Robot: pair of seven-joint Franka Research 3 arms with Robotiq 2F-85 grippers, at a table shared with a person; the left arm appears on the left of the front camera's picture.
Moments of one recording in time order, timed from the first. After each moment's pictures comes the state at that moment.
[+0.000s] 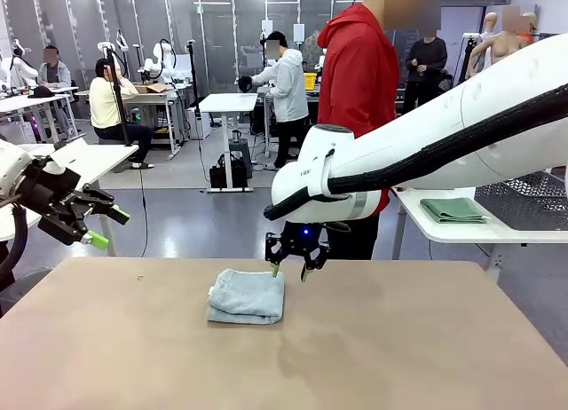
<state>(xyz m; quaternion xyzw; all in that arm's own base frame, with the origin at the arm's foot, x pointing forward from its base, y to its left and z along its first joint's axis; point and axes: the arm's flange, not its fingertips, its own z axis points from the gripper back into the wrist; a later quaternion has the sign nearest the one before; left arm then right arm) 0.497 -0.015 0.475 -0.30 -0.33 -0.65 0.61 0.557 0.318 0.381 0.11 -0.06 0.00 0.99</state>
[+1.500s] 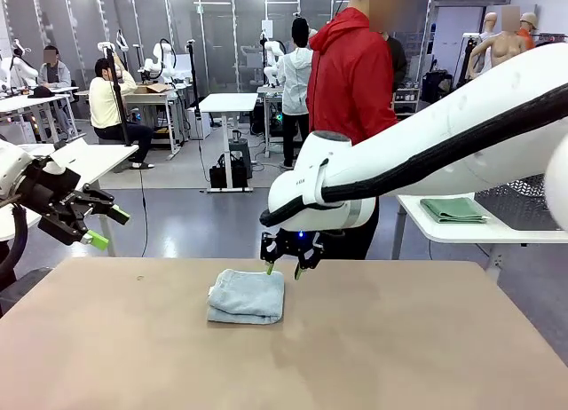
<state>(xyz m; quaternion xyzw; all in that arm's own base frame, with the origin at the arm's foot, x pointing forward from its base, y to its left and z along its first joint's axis) 0.497 -0.015 0.475 -0.30 -0.33 -0.65 0.61 0.571 0.327 0.363 0.14 -0.09 0.00 0.99</state>
